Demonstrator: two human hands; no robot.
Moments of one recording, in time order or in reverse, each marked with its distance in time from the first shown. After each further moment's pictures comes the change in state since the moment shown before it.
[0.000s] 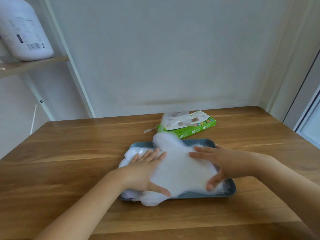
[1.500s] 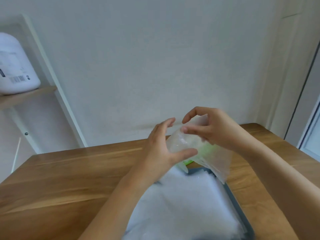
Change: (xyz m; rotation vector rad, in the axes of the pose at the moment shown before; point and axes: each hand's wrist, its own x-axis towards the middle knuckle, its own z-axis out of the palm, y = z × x) left_hand 0.032 0.048 -0.100 -0.694 0.807 0.116; right_hand 0.025 -0.011 -0.100 0.810 0.894 -0.217
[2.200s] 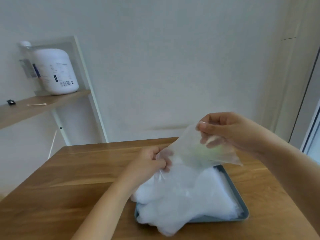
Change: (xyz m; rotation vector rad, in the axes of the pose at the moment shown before) left_hand -0.073 0.012 -0.057 -0.295 -0.173 -0.318; right_hand -0.054 -0.057 -0.015 0.315 -0.158 0.114
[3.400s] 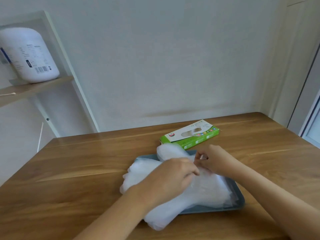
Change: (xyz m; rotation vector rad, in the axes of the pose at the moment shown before) left_hand 0.020 -0.038 0.068 0.710 -0.207 0.581; right_hand 0.017 0.145 0.022 -0.746 -0.030 0.270
